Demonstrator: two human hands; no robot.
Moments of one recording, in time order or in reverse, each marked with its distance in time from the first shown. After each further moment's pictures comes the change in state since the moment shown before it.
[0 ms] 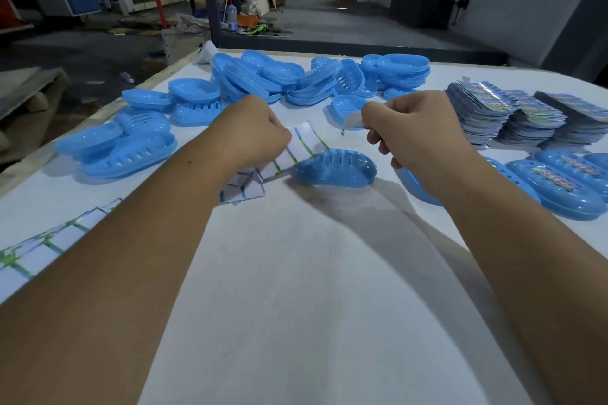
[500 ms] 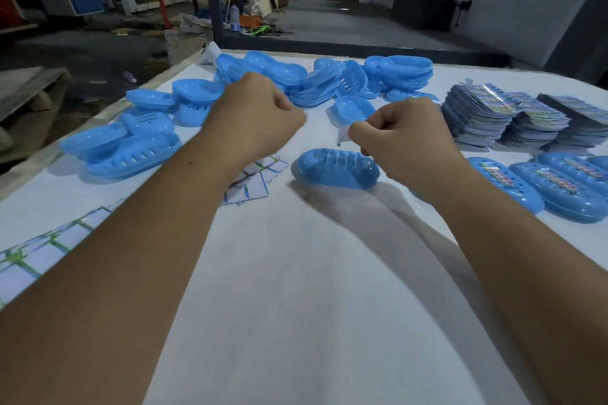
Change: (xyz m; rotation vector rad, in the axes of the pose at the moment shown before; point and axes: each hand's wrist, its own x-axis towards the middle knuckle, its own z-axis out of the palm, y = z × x) left_hand -0.012 0.013 -0.010 -0.098 0.219 0.079; right_hand -0.002 0.006 0.009 -0.180 -0.038 -0.125
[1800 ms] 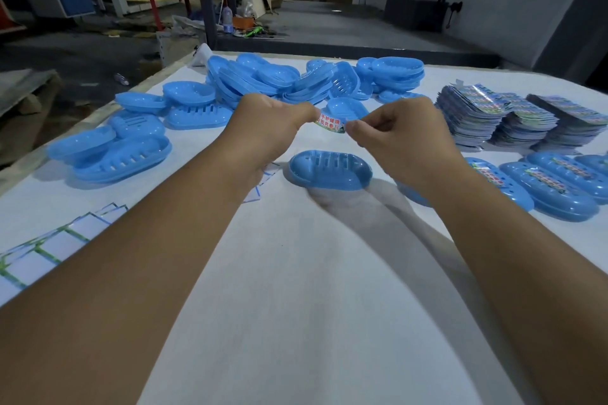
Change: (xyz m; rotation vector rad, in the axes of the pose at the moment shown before) left_hand -0.003 0.014 0.026 -0.614 -0.112 -0.251; right_hand 0.008 0.008 -0.008 -0.134 0.039 -0.067
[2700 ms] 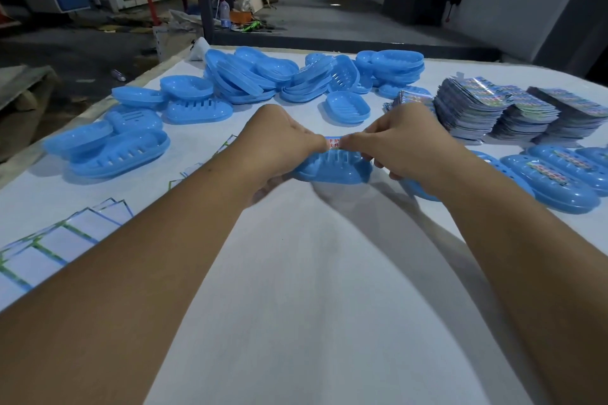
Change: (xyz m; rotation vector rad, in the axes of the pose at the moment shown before) left_hand -0.005 -0.015 0.009 0.145 -0.125 -0.063; right_hand -0.001 0.000 -0.002 0.040 -0.213 0.244
